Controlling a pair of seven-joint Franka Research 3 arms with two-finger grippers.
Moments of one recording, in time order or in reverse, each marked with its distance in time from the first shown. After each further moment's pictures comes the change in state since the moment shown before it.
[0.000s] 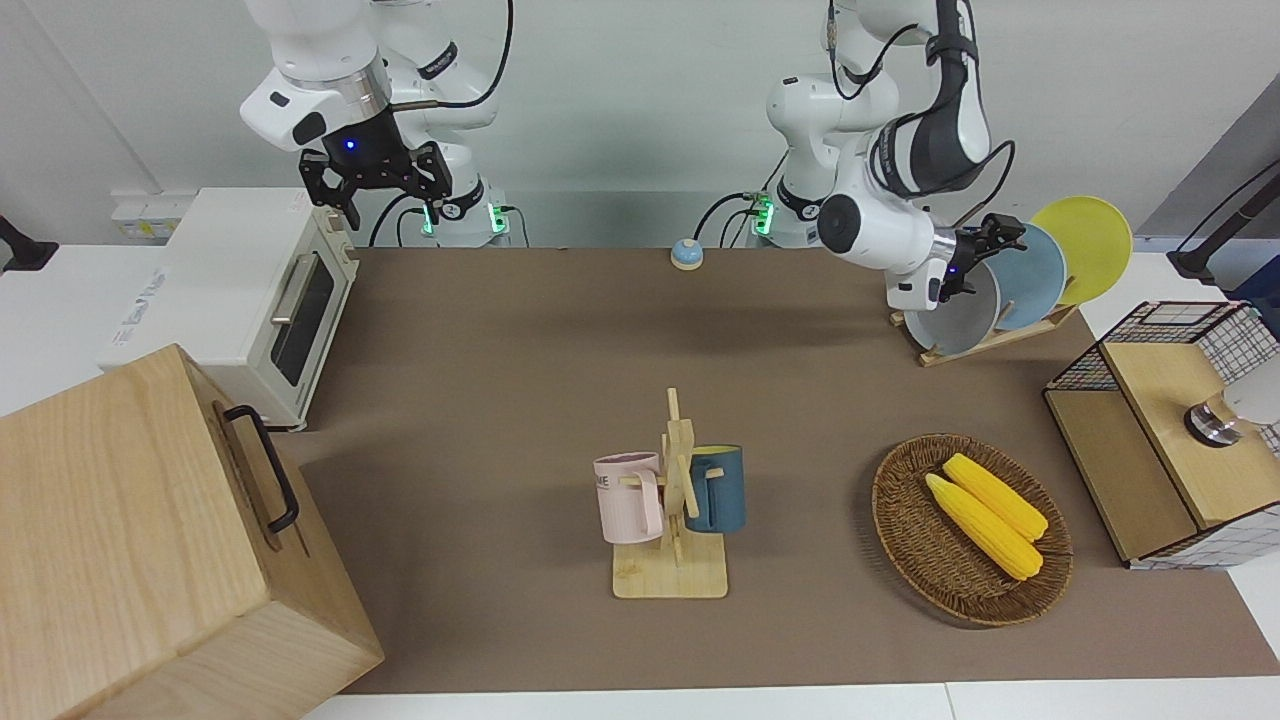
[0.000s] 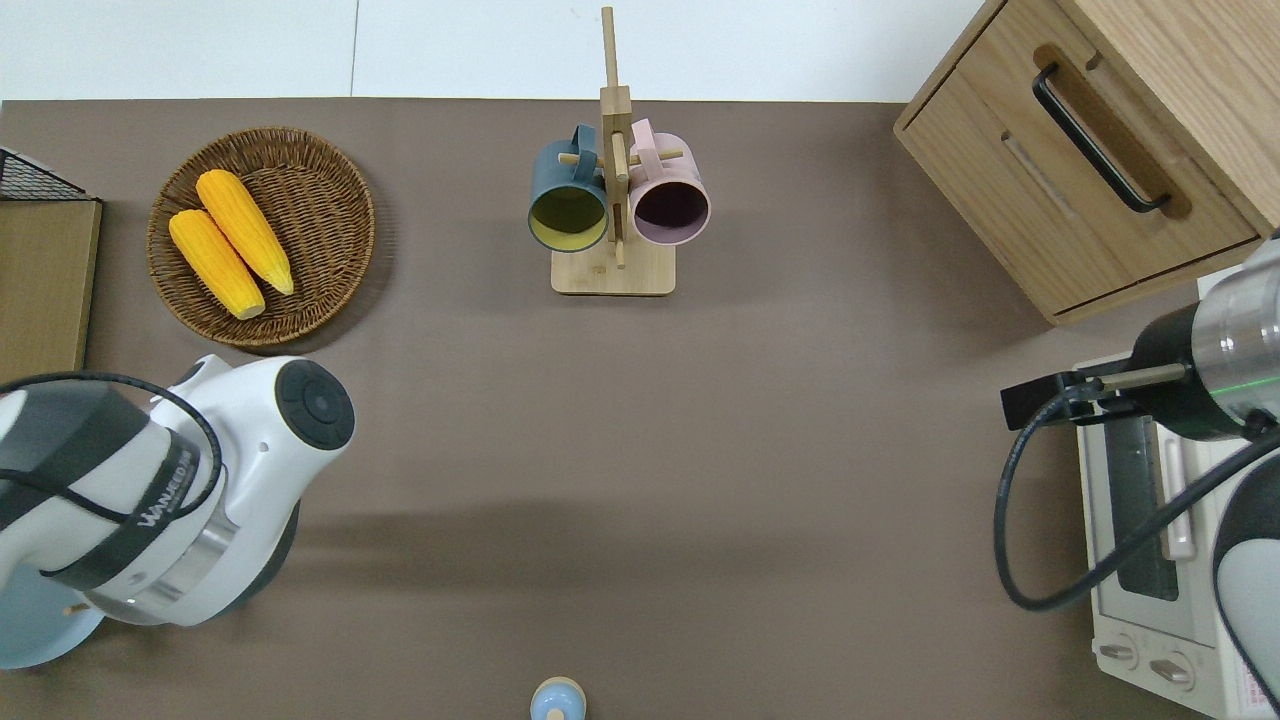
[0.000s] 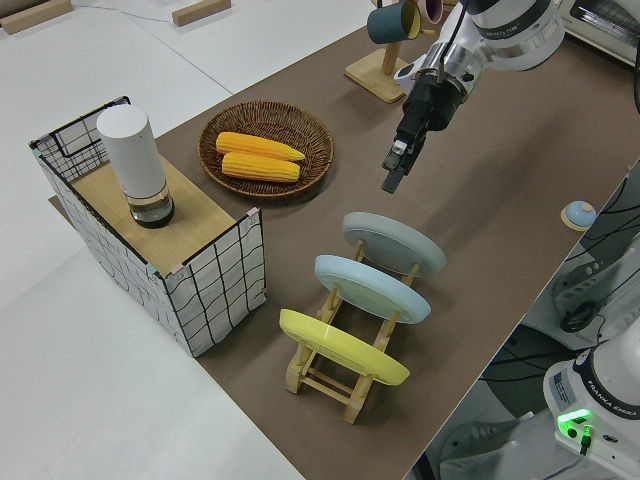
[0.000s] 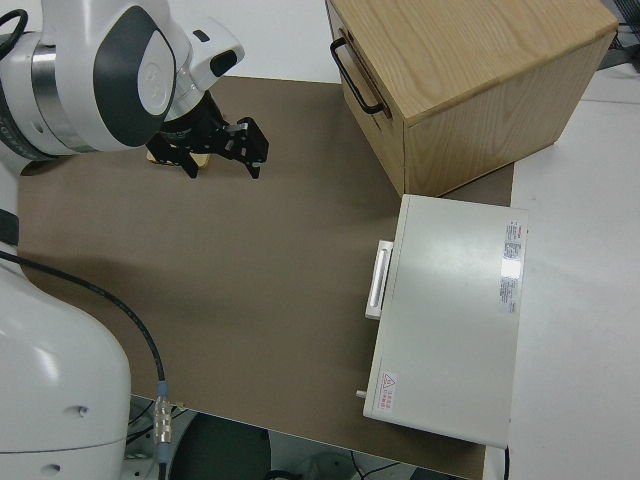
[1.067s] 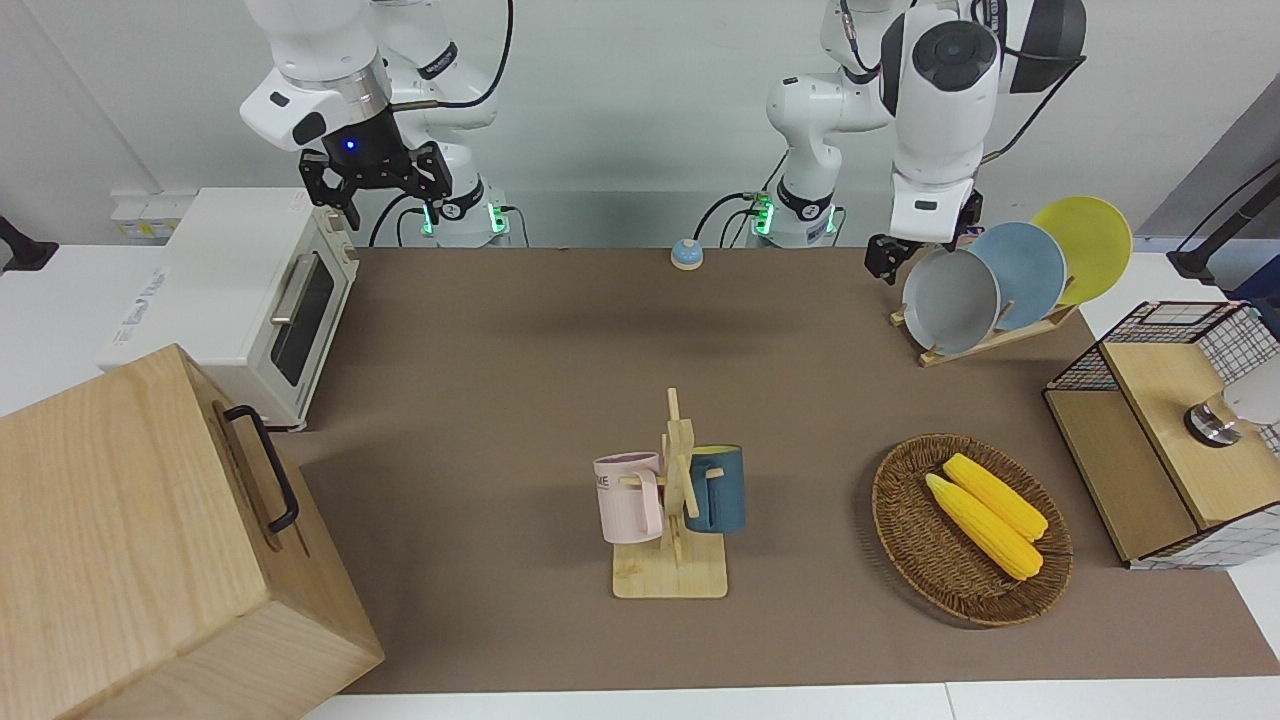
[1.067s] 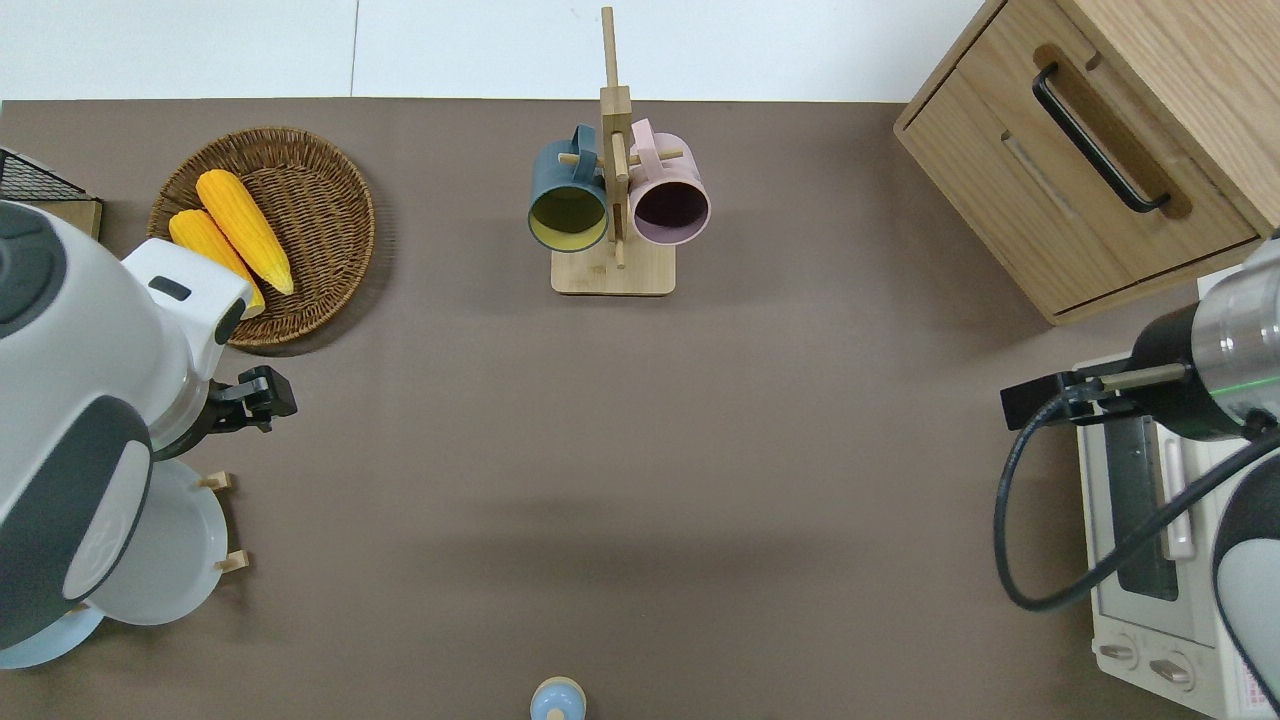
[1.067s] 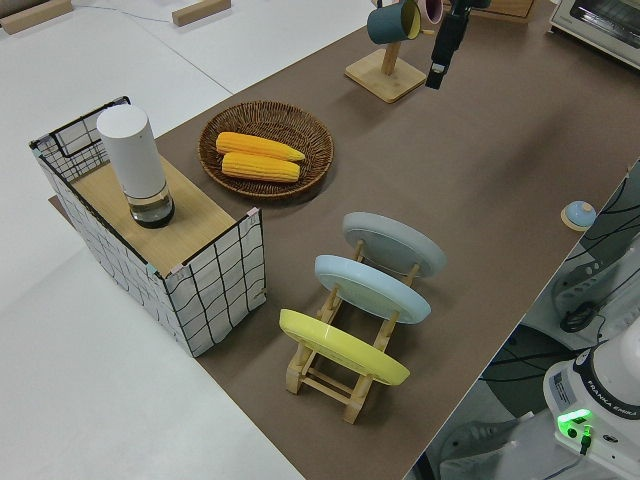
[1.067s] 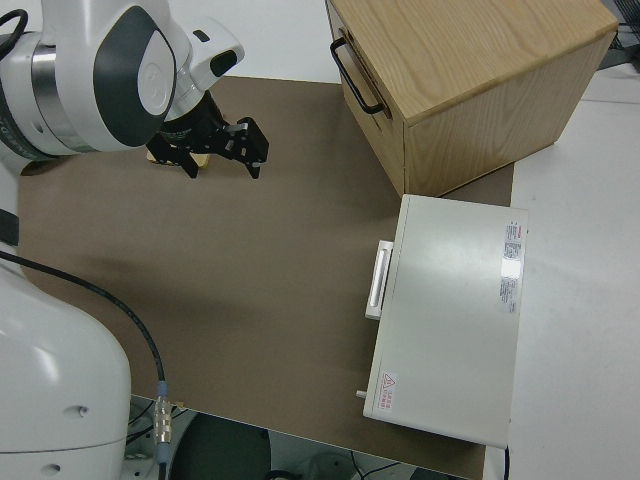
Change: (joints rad) left arm 0.001 -0.002 0.005 0.403 -0.705 0.002 0.138; right arm 0.000 0.000 0.000 0.000 0.000 0.000 0.000
